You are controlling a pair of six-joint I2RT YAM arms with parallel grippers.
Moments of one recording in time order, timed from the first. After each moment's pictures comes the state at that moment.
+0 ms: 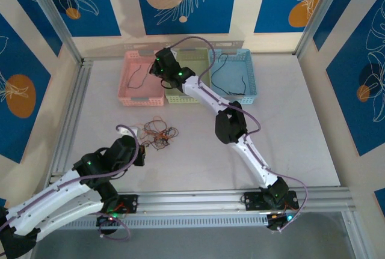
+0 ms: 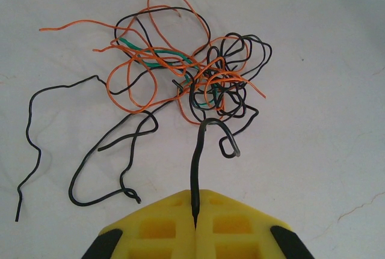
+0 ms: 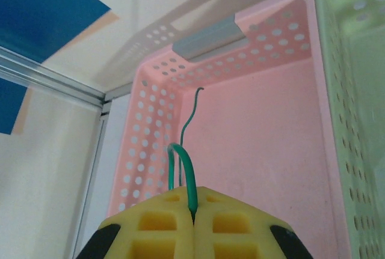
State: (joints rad) left arm -0.86 0.63 0.59 -0.81 -0.30 -0.68; right arm 0.71 2.65 2.59 -0.47 0.10 0.87
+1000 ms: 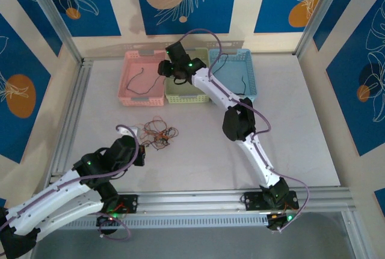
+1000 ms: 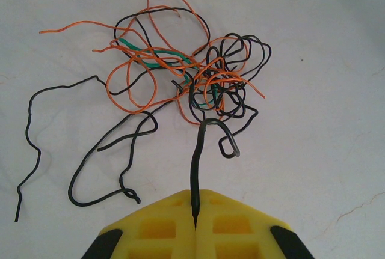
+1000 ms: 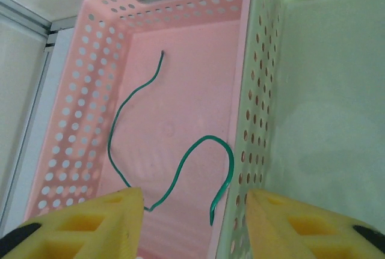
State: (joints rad) left arm -0.86 0.63 0.59 -0.81 -0.30 -0.68; right arm 0.65 2.48 2.51 -0.74 0.00 0.62
